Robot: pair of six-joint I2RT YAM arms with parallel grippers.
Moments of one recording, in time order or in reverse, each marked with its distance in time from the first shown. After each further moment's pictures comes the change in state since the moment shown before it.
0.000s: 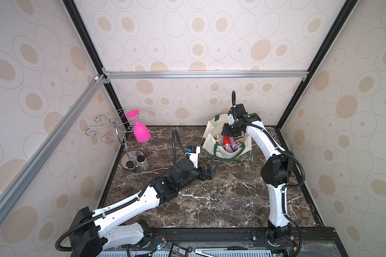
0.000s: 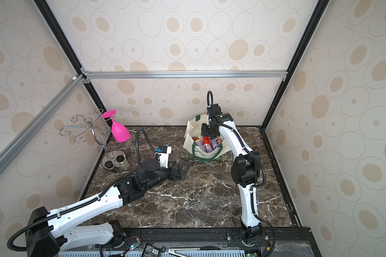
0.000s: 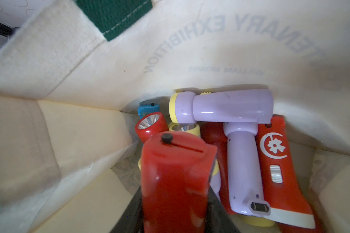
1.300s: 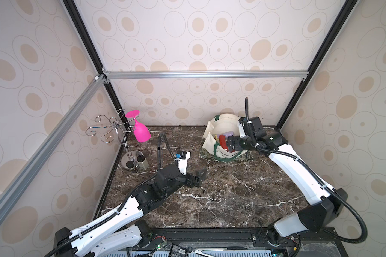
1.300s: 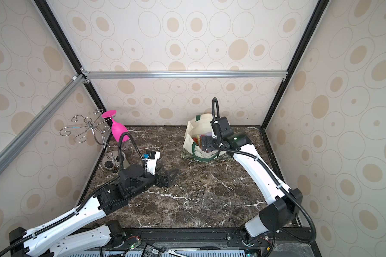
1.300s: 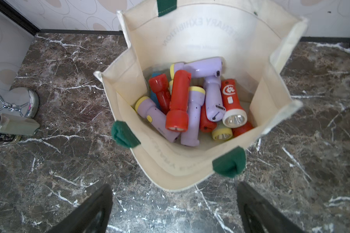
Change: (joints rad) left arm 0.029 -0.265 -0.090 -0.189 -0.035 0.205; right arm 0.172 -0.755 -0.707 0.134 0.273 0.046
